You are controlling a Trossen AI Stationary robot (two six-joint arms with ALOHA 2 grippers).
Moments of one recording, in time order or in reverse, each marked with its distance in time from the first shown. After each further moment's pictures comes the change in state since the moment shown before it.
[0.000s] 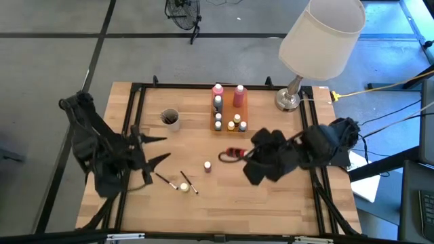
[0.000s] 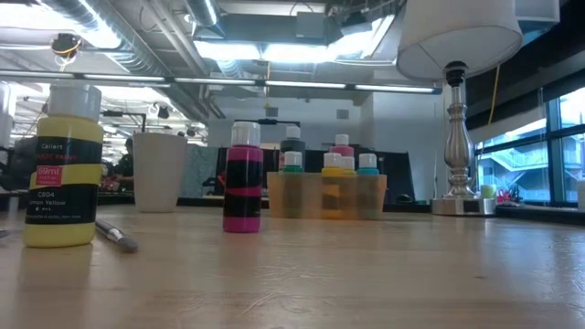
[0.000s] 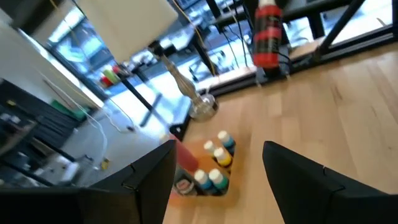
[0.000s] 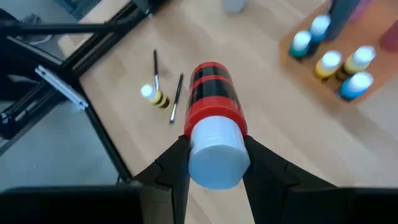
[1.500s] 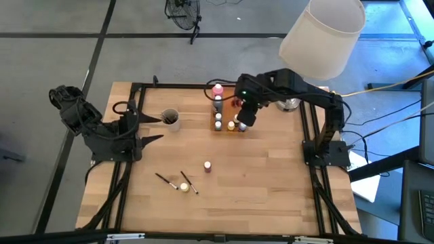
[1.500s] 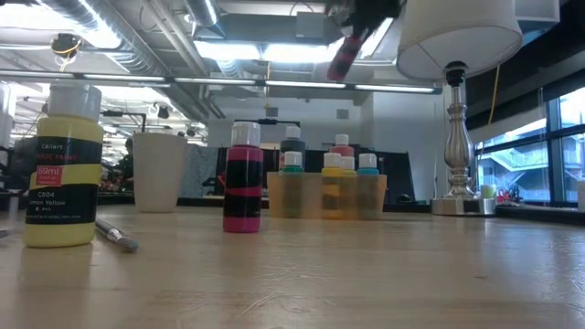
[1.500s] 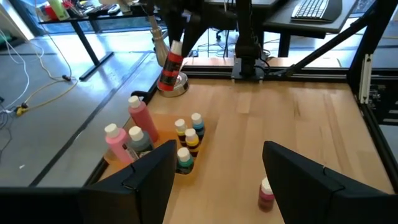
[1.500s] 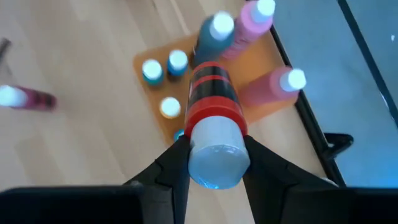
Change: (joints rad) left arm 0.218 -0.238 0.000 0.000 0.350 -0.094; right arm -0.648 -0.005 -0.155 0.000 -0.196 -0.932
